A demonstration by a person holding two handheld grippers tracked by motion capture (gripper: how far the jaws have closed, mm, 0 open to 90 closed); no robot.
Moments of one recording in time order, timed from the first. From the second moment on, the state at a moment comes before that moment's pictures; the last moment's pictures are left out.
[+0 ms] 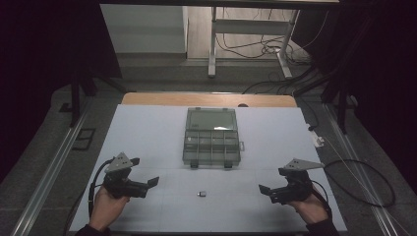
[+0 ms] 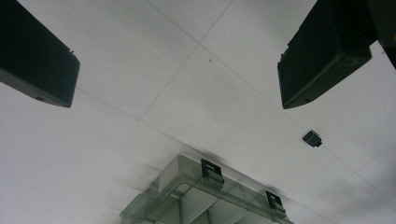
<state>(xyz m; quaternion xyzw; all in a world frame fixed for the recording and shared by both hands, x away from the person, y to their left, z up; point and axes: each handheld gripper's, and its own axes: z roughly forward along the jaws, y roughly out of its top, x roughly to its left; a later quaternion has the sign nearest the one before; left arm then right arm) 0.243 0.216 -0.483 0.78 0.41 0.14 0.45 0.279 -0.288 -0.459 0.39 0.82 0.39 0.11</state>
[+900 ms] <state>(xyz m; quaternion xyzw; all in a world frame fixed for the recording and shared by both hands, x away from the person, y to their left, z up) 0.202 0.239 -0.485 0.77 0.44 0.15 0.43 0.244 -0.305 -0.463 0.43 0.81 0.38 0.12</state>
